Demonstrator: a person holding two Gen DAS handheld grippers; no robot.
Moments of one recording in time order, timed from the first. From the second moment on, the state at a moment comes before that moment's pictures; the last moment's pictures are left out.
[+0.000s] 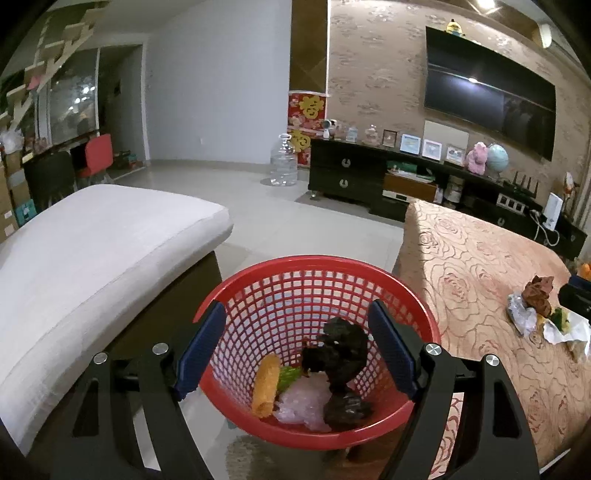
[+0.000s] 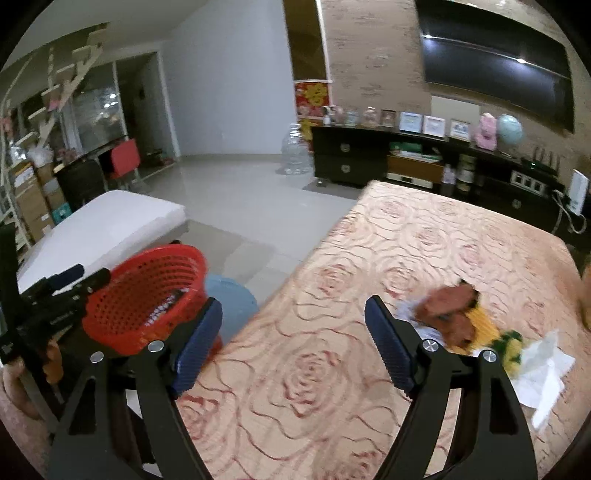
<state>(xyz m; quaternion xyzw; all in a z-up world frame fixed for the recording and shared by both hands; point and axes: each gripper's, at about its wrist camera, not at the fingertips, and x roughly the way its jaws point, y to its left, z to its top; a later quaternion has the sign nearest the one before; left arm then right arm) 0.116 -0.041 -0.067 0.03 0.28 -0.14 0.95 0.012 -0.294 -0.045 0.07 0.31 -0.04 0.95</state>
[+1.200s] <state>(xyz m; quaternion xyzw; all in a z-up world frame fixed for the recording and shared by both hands) 0.080 -0.206 -0.069 0.10 0.30 -0.31 0.89 -0.092 -0.452 -0.077 0.18 0.32 -0.24 0.90</state>
